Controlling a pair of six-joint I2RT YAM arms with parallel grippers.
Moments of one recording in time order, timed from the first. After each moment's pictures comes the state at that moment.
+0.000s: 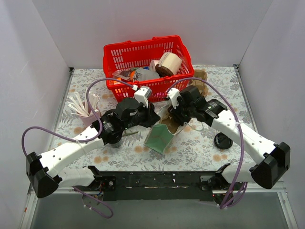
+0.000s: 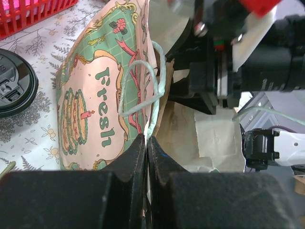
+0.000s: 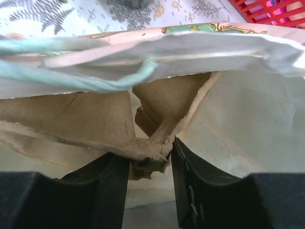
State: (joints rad) left arm -0.90 1.15 1.06 -0.29 -0.02 -0.53; right arm 0.71 1.28 1.22 -0.76 -0.11 -0.22
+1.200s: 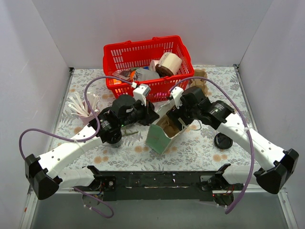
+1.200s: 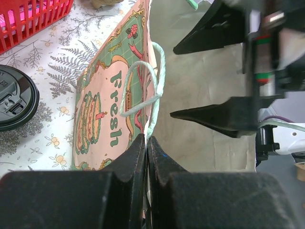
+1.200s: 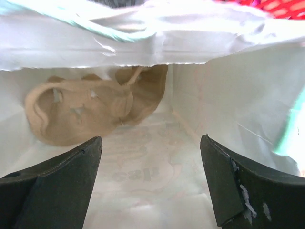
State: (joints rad) left arm -0.84 1.14 1.07 -0.28 0.10 -0.47; right arm 0.78 1.26 1.27 -0.88 0.04 -0.16
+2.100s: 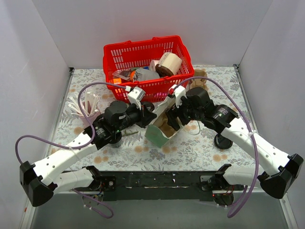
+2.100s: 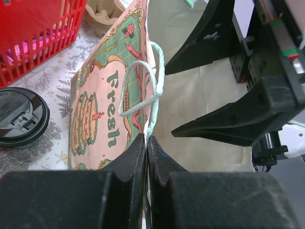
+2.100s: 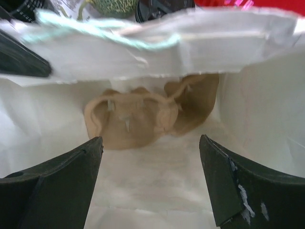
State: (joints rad) left arm -0.84 1.05 0.95 -0.13 0.08 -0.41; right arm 0.78 1.17 1.22 -0.69 -0.11 -0.05
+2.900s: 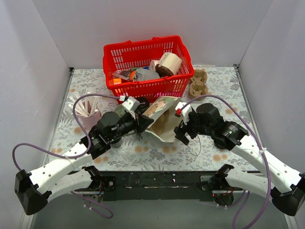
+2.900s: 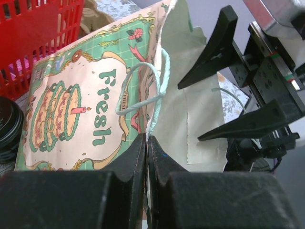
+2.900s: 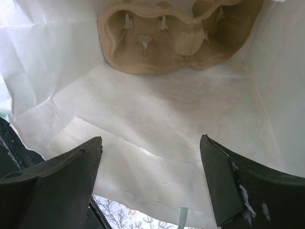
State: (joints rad) left arm -0.84 0.90 0.74 0.06 0.09 -0.34; right arm 0.78 0.93 0.93 -0.65 -0.17 -0.21
